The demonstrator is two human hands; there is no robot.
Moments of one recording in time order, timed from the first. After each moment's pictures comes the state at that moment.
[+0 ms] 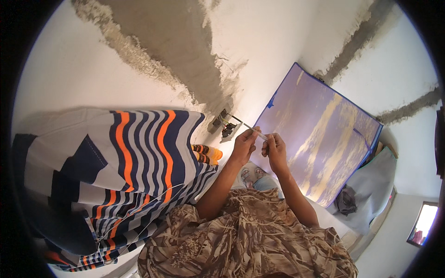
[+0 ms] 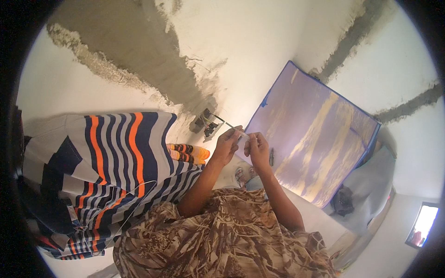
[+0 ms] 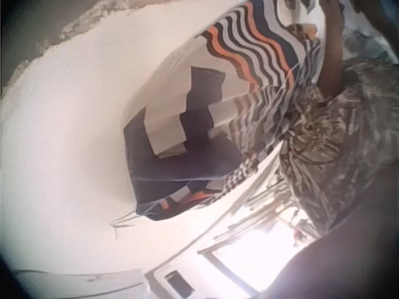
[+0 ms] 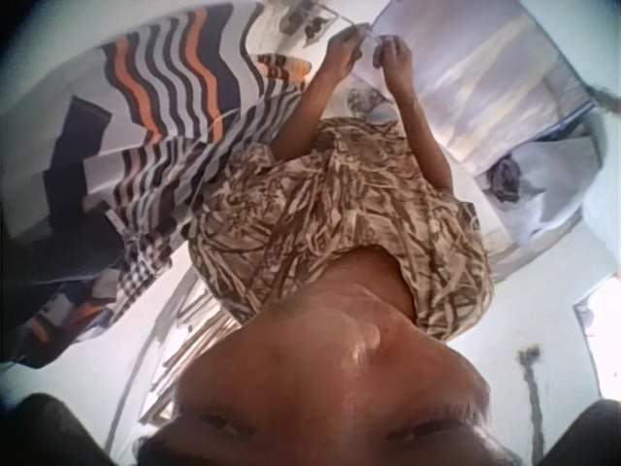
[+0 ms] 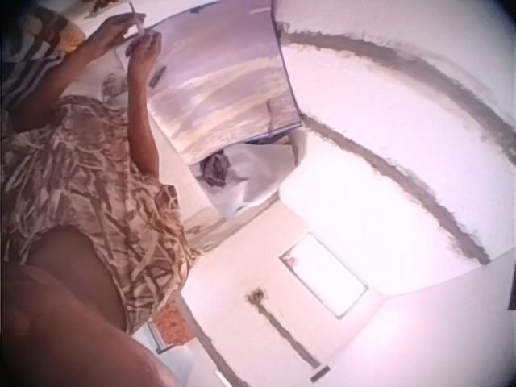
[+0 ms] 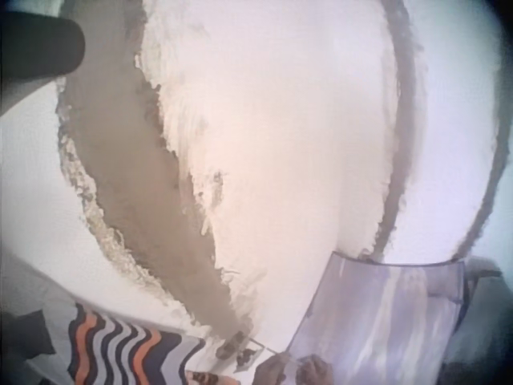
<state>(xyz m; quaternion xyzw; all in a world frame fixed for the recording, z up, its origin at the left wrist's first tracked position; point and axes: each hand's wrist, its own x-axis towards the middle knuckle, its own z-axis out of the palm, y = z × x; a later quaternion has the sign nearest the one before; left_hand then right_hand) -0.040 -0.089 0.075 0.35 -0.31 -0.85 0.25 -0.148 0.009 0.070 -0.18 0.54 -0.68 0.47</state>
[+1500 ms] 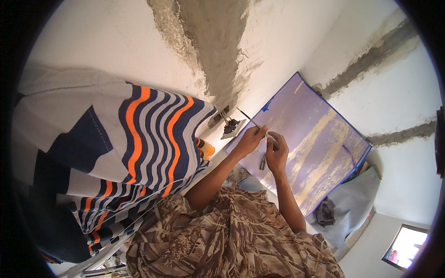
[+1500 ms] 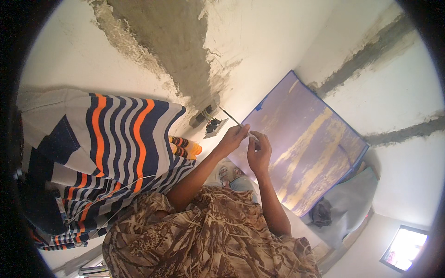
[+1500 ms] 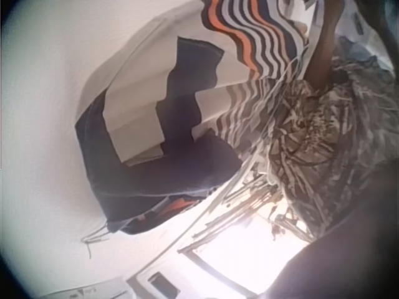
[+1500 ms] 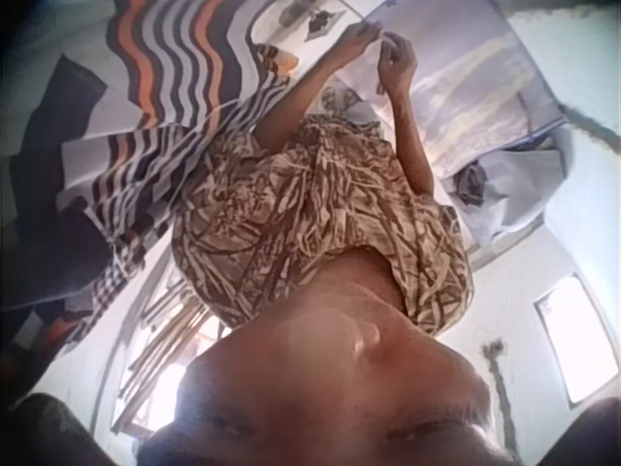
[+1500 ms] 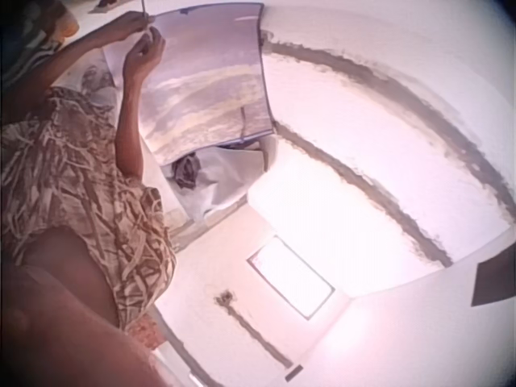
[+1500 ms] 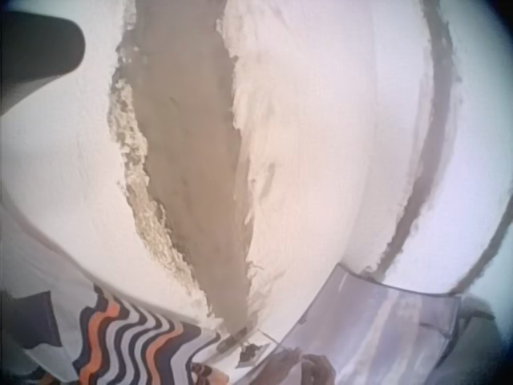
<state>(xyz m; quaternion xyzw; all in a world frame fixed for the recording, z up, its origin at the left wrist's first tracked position) -0.065 -0.107 0.057 0.29 -0.63 -0.67 0.26 -0.148 -0.002 0.103 -0.39 0.72 -0.55 0.18</state>
